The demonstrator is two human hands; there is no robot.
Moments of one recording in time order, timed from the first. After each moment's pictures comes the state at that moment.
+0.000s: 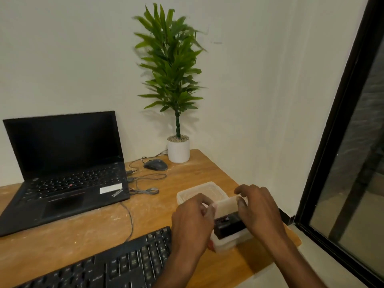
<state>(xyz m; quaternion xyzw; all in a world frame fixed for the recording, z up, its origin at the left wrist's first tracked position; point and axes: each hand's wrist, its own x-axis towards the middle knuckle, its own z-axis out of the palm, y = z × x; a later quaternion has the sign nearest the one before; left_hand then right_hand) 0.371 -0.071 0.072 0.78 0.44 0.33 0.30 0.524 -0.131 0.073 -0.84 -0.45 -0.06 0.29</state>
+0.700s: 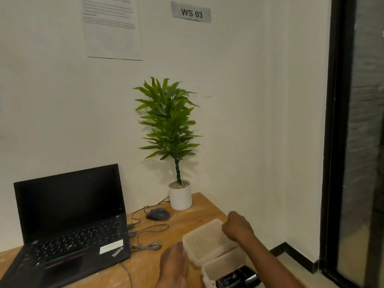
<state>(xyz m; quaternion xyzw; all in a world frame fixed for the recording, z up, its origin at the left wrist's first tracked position) 0.385 0.008 0.072 0.30 0.47 0.40 0.73 0.561 -0.023 0.095 -0.87 -0.39 0.14 0.25</state>
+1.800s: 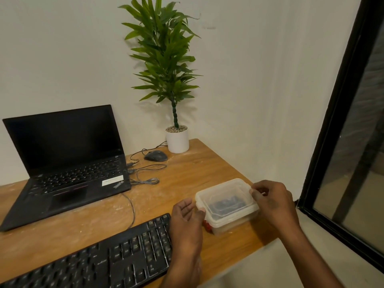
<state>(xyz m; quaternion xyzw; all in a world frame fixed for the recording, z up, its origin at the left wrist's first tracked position) 0.367 -0.095 0.030 0.42 0.44 0.46 0.65 0.555 -0.158 0.049 -0.83 -0.33 0.05 0.45</state>
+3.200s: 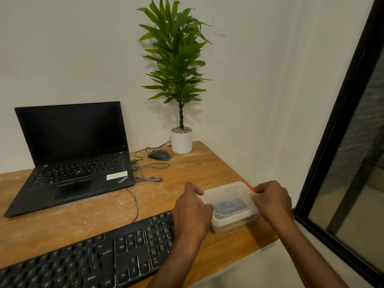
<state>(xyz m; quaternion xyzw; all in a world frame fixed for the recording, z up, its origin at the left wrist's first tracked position) 0.364 -0.082 0.059 0.71 0.51 0.35 0.34 0.549 -0.145 0.064 -0.88 -0.33 0.01 0.33</state>
